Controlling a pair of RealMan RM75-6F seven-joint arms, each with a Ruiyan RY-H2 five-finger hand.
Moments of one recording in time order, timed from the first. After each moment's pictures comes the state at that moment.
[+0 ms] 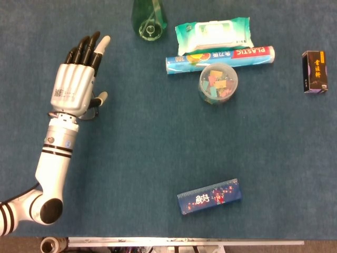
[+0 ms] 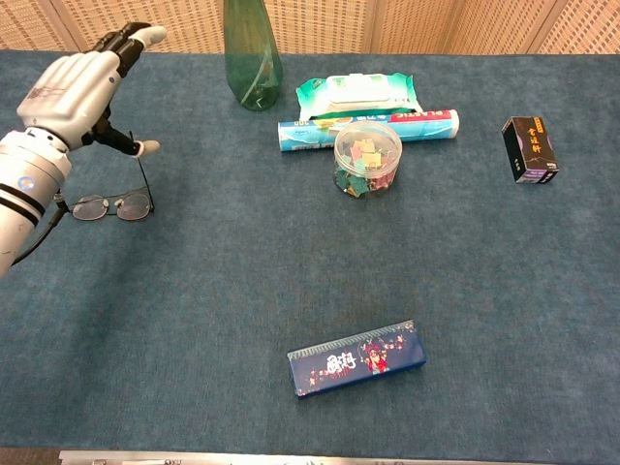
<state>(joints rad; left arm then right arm) -0.53 -1.57 -0.23 -1.54 1.22 1.26 0.36 0.18 -0.98 0.10 -1.70 -1.51 1.44 -0.04</state>
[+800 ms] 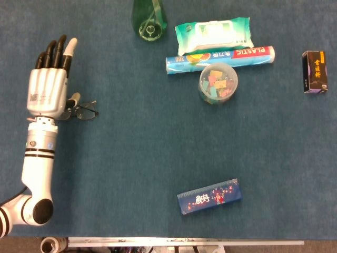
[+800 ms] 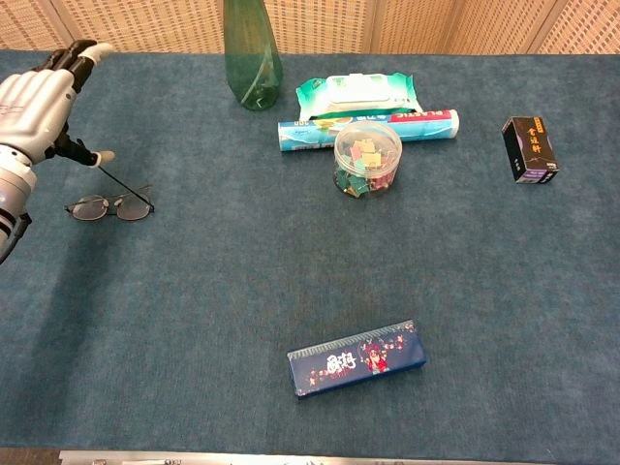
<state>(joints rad) -0.47 -1.58 -0.20 -1.42 1.18 1.31 0.35 0.18 -0.98 0.10 -1.71 -1.51 1.43 -0.05</state>
